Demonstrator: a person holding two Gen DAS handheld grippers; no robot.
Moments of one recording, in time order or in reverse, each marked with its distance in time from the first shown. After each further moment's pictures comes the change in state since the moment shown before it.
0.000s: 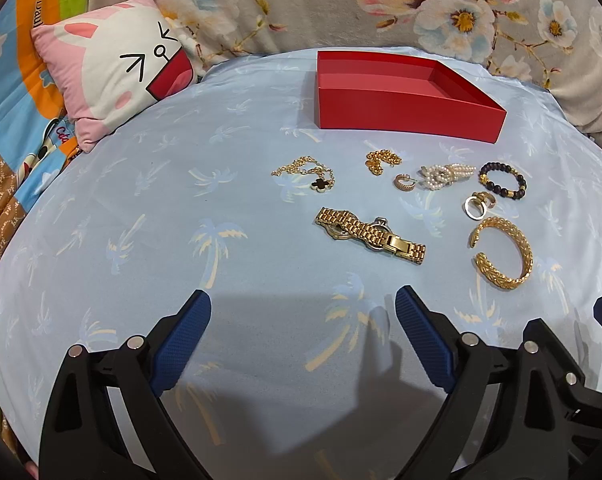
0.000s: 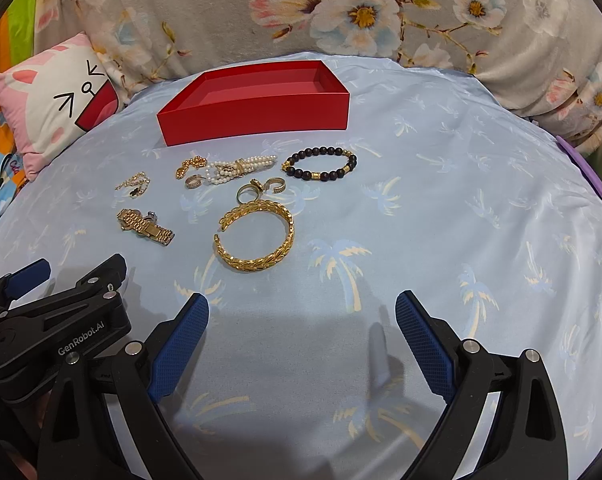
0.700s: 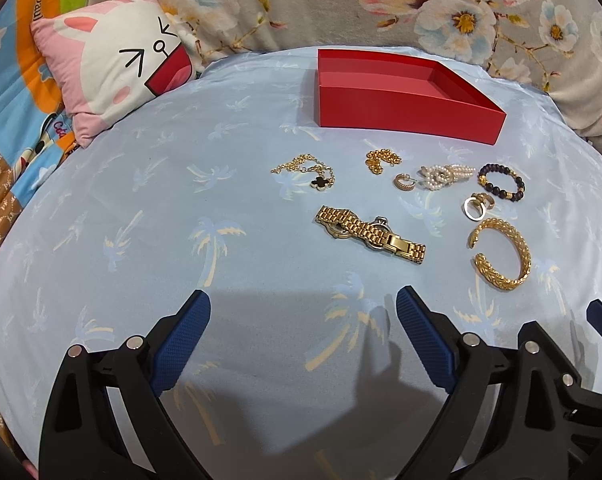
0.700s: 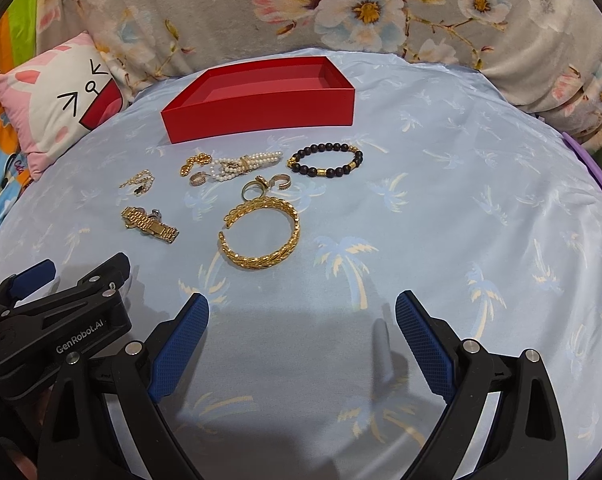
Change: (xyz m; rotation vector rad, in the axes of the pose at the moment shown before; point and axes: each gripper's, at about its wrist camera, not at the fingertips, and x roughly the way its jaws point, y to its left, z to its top) left arm 0.003 0.006 -0.002 -0.024 0.012 -0.021; right arm 0.004 0.002 -0.002 -0.004 0.014 0.031
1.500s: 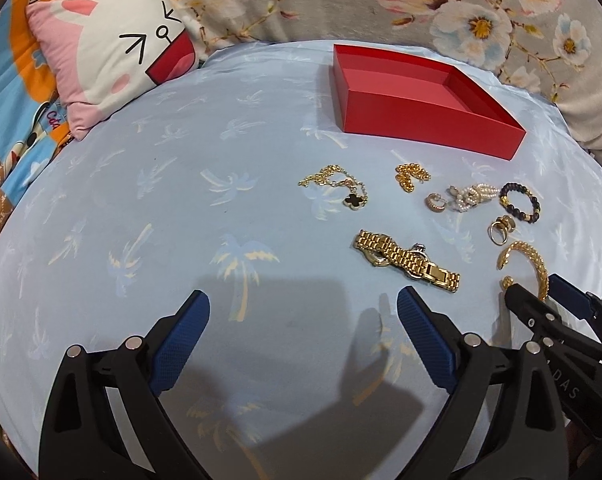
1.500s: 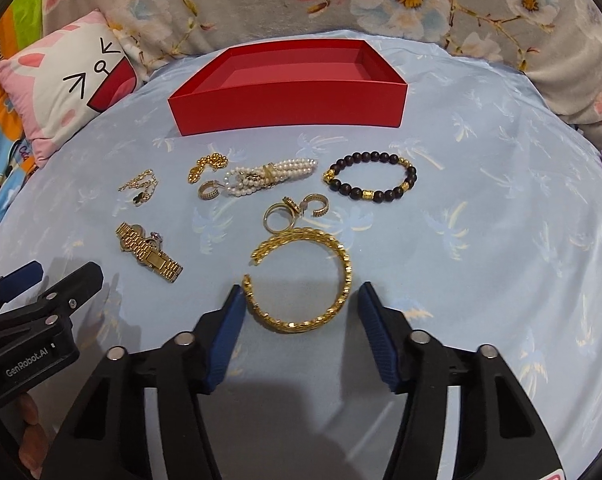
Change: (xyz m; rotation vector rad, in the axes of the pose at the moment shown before) left arm 0.013 0.026 0.024 -0.020 0.047 -0.035; right arm 0.043 0.013 0.038 -0.065 0.082 0.058
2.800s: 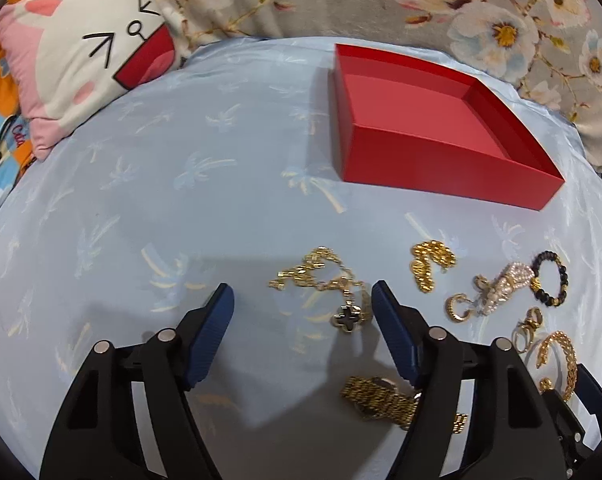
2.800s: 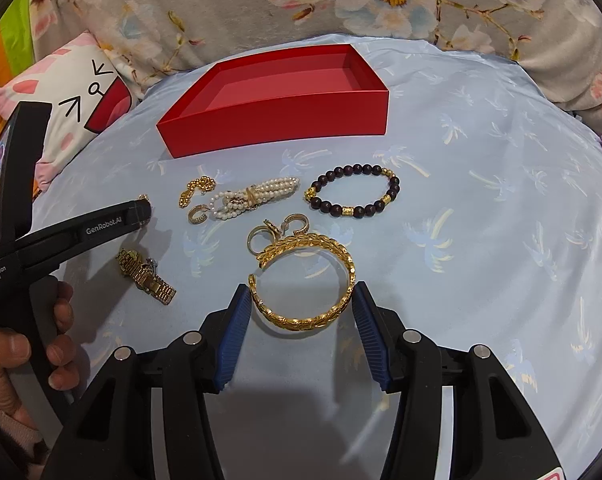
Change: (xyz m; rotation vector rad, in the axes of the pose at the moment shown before) left arm 0.063 -0.011 0.066 -0.022 0.025 -0.020; right arm -0.004 -0.019 0.015 0.062 0.000 0.039
